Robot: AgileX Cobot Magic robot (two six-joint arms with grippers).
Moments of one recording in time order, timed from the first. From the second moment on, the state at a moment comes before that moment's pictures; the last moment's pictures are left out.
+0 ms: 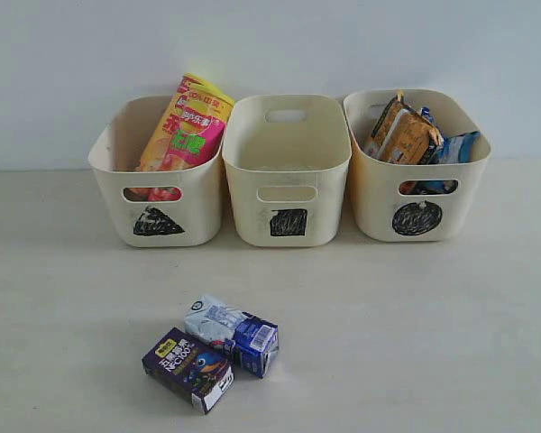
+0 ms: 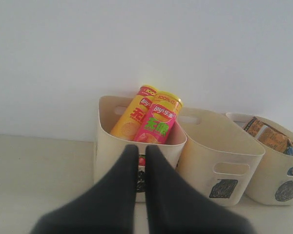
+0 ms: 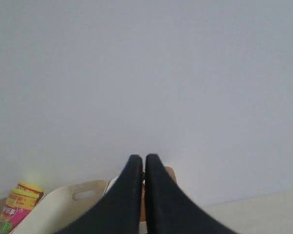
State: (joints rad) left arm -0.21 0.39 -0.14 0.02 -0.18 -0.22; right arm 0.03 0.15 -0.32 -0.03 0.02 0.27
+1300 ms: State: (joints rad) left arm -0.03 0.27 -0.13 -0.03 -0.18 -0.22; right arm 0.17 1.08 -1.00 0.58 0.90 -0.50
